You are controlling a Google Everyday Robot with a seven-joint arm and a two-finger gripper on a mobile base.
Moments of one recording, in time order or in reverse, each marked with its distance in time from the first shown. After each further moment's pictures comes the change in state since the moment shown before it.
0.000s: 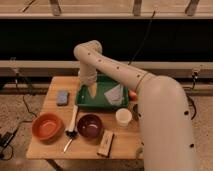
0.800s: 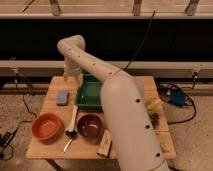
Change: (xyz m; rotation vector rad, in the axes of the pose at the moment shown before) arm 0.029 -0.122 0.021 0.049 0.111 -0.199
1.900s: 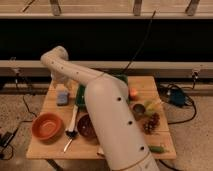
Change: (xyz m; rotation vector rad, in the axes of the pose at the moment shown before) arm -0.022 -0.056 0.058 -0.030 0.095 -0.186
